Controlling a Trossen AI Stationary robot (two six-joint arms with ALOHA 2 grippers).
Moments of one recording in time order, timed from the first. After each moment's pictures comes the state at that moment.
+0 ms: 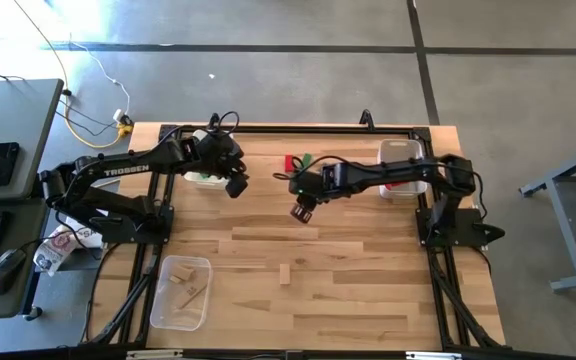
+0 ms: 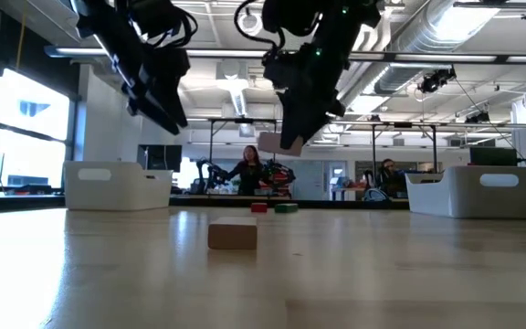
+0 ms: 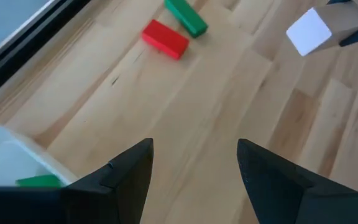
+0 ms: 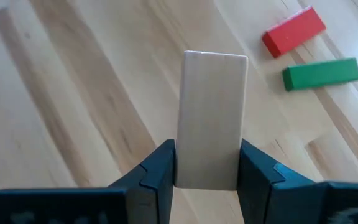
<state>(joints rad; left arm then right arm) 0.55 1.21 0.84 -0.52 0.00 -0.15 -0.06 1.83 1.41 -0.70 0.22 0.40</state>
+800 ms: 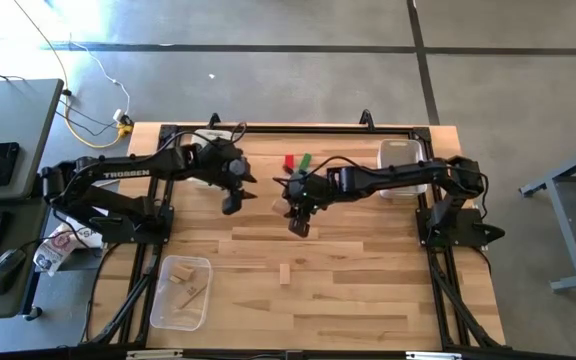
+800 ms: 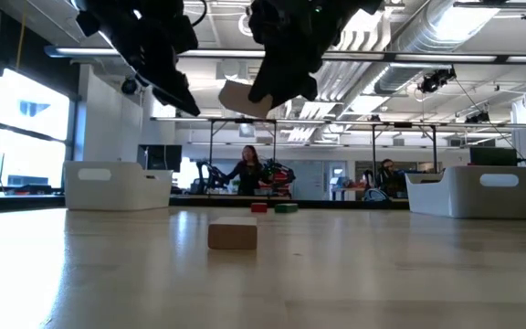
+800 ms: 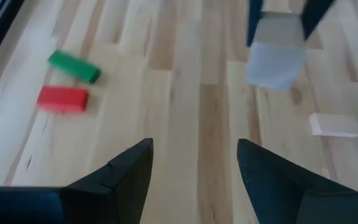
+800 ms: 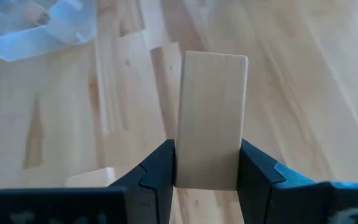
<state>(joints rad) 0.44 1.21 0.84 -0.43 0.22 0.16 -0.01 1.78 1.41 -0.51 -0.04 0.26</state>
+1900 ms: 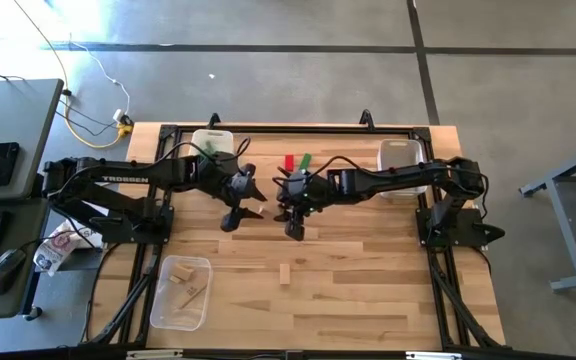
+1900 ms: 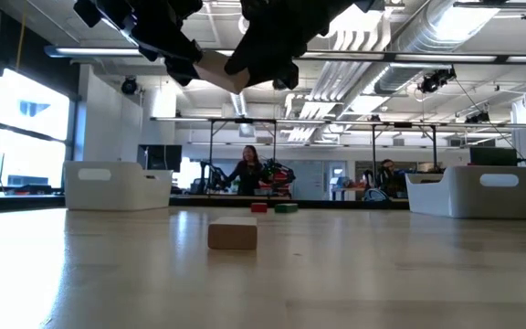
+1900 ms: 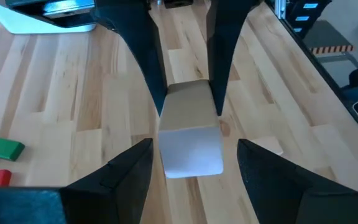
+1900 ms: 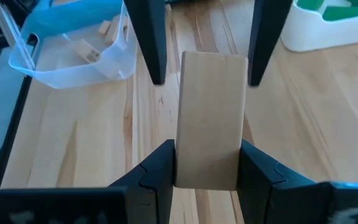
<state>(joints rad) 0.27 1.21 0.84 -0.28 0.32 0.16 0.01 1.78 1.41 -0.35 -0.09 0.22</state>
